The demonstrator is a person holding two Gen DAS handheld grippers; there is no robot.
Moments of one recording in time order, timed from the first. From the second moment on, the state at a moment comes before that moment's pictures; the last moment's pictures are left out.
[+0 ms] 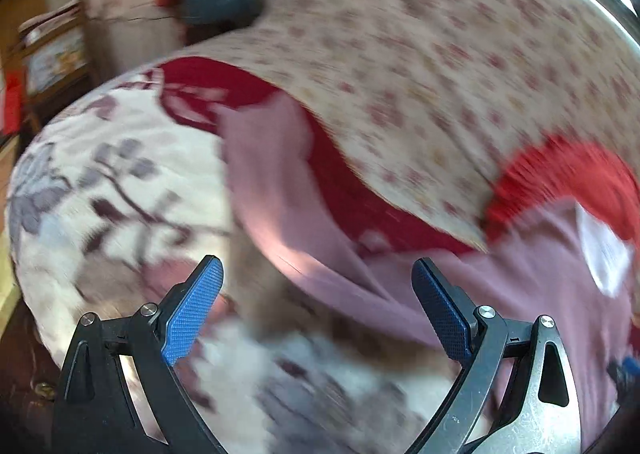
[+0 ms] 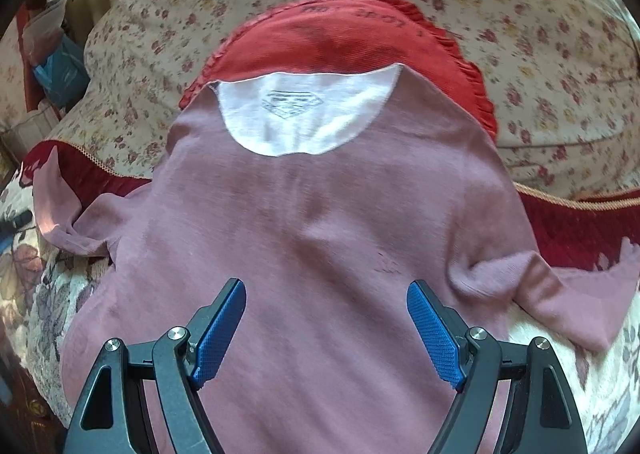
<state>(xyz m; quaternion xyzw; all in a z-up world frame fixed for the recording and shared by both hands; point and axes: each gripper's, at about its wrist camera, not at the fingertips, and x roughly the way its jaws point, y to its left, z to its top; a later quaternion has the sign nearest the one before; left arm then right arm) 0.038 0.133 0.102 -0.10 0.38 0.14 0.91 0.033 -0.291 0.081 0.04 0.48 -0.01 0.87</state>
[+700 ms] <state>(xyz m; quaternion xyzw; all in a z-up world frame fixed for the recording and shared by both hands) 0.148 0.219 0.078 -0.03 0.38 0.20 0.90 0.071 -0.243 0.055 0.00 0.51 0.04 0.86</state>
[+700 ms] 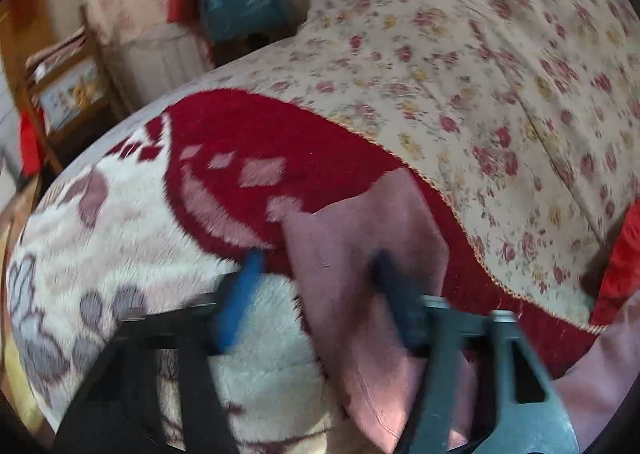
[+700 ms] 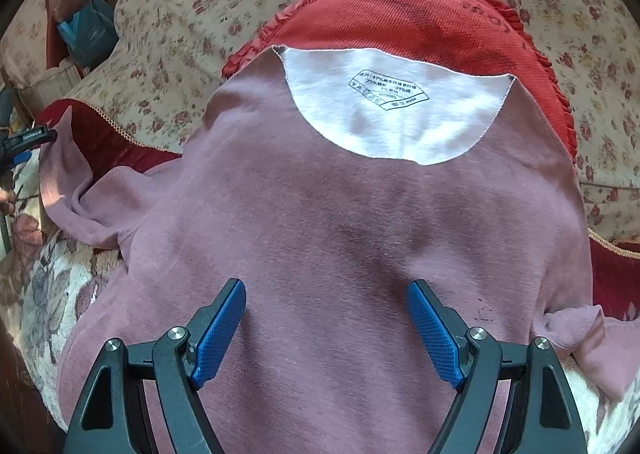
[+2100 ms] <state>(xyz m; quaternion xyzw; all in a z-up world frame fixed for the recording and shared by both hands) 0.003 -0.103 0.114 0.01 0.38 -0.21 0.90 0.048 -0.360 0.075 0.13 0.49 0.03 0.86</state>
